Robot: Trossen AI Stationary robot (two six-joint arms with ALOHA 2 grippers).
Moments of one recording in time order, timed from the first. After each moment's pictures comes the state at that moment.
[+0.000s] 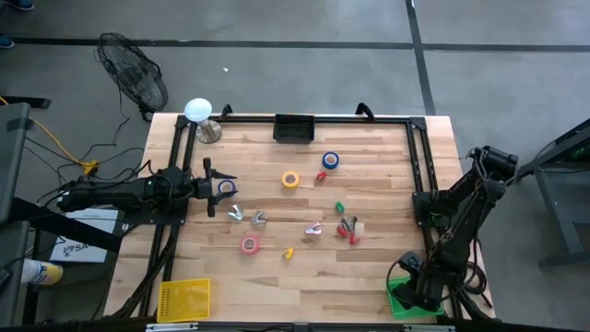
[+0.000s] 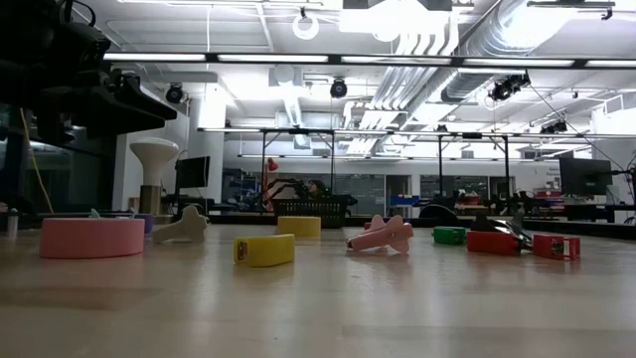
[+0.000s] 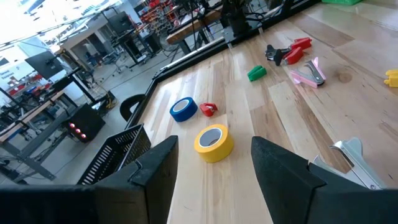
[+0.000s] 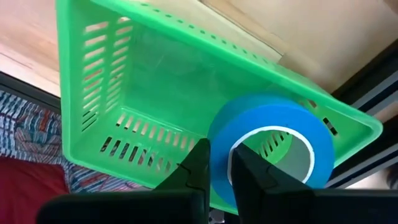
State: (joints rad) left arm 0.07 0.15 0.03 0.00 -0.10 0.50; right arm 1.09 1.46 0.86 -0.65 -0.23 2.17
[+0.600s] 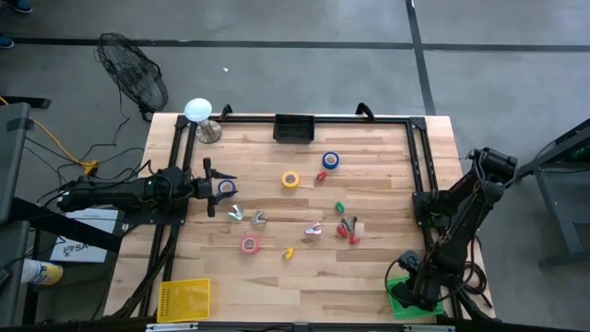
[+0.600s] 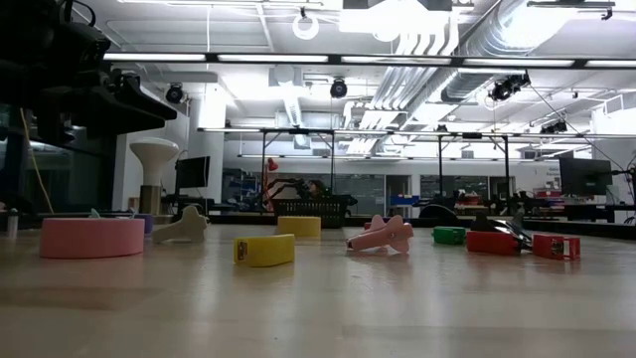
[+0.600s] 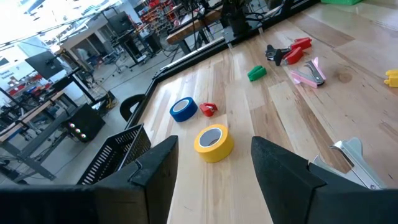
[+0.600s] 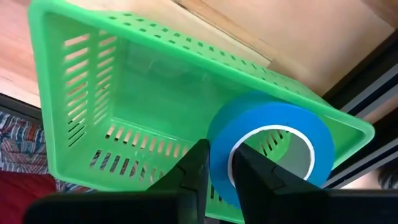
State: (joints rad) left arm 0.07 0.15 0.03 0.00 -0.11 0.50; right arm 1.09 1.49 0.86 -0.67 -0.25 2.19
